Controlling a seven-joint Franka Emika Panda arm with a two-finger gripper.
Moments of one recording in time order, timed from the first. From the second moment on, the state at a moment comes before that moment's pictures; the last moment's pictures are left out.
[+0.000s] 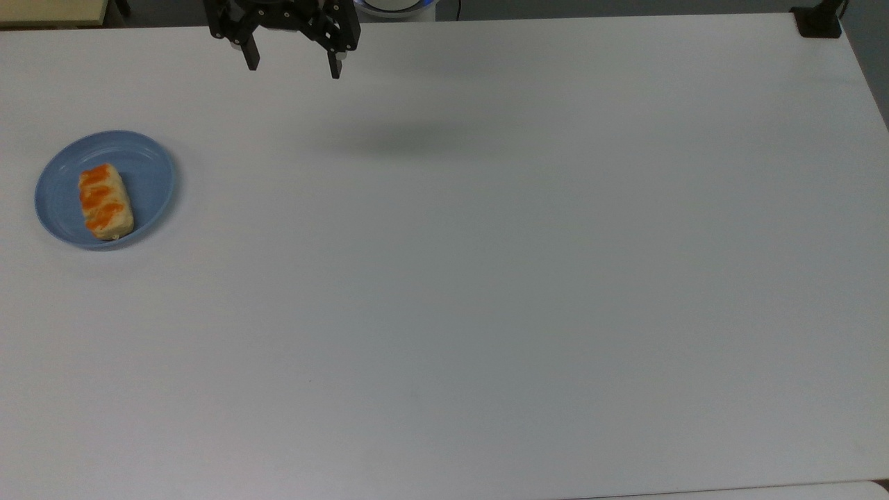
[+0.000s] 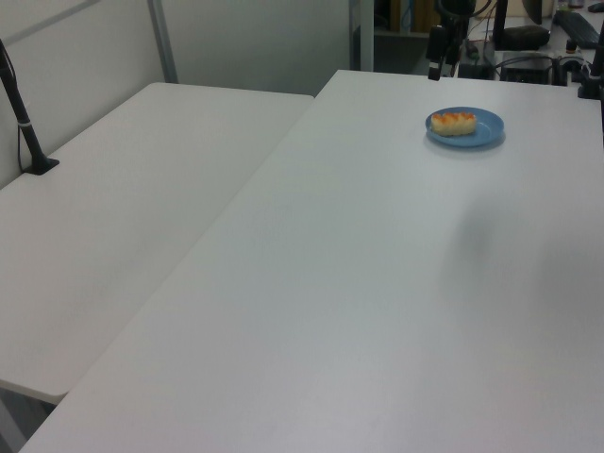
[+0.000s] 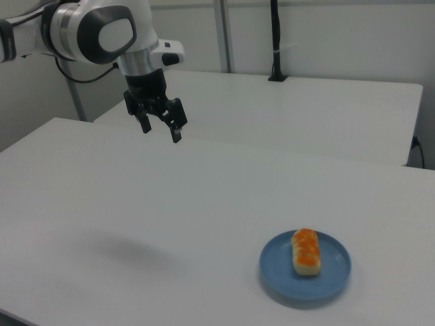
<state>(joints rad) -0.03 0.01 -0.06 -1.69 0.01 1.80 0.00</state>
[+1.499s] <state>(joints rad) -0.40 0.39 -0.08 -1.69 -0.08 2.25 -0.60</state>
